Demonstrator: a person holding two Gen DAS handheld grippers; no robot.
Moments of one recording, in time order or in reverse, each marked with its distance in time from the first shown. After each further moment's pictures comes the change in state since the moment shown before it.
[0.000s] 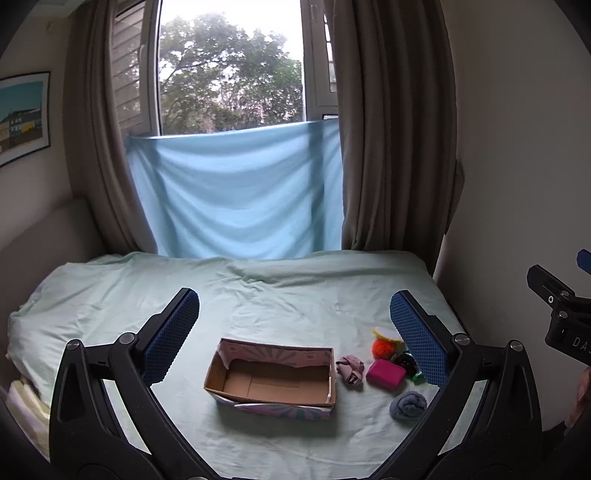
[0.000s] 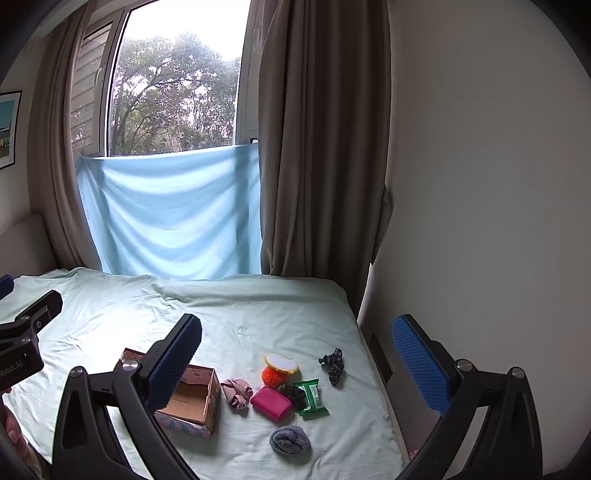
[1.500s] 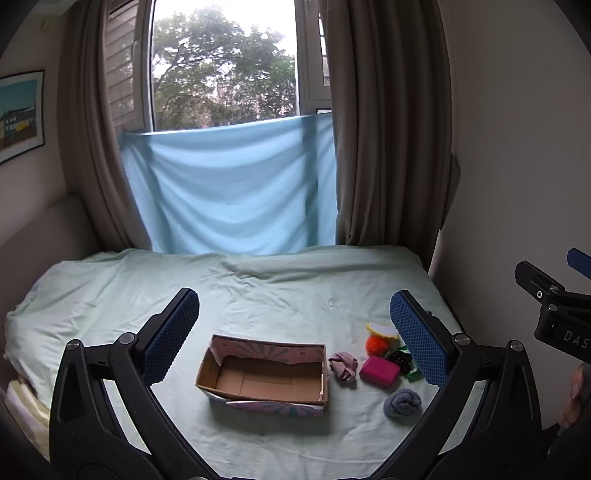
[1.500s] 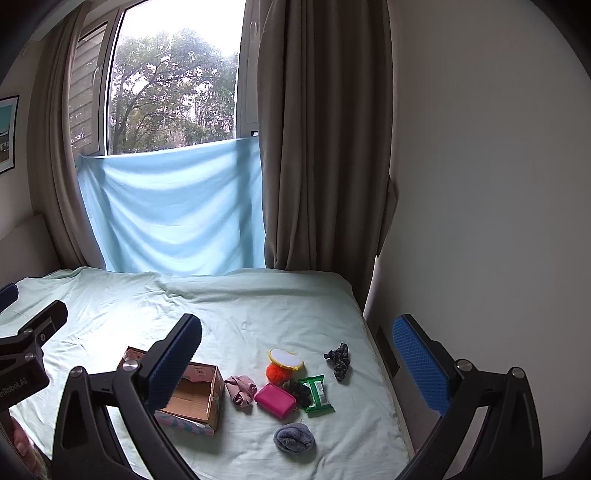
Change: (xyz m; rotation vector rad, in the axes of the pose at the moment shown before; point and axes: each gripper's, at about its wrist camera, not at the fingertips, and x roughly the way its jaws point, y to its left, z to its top) left arm 0.008 -0.013 -0.004 0.008 0.018 -0.017; right arm 0.006 -0.001 0.003 0.019 0.026 0.020
